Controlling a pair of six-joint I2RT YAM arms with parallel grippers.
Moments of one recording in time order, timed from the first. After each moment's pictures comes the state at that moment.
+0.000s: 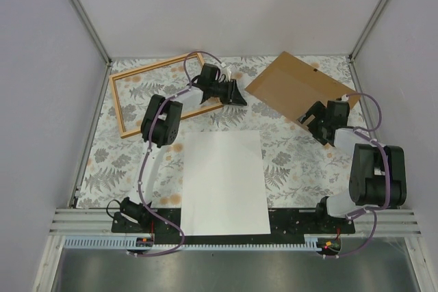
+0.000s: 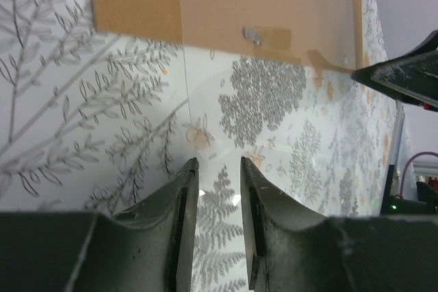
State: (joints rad) left arm -0.43 2.54 1.94 -0.07 0.84 -0.39; right arm -0.09 1.50 0.68 0.00 -0.11 0.69
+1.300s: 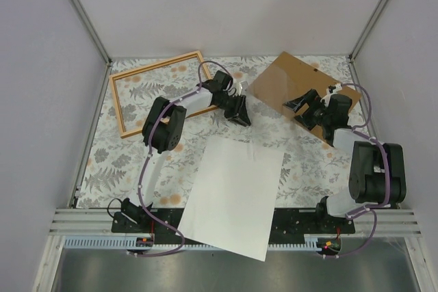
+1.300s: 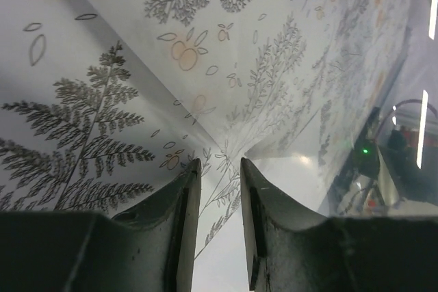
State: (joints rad) left arm -0.53 2.41 1.83 -0.43 0.82 -0.37; right arm -0.10 1.52 0.68 0.31 -0.51 0.79
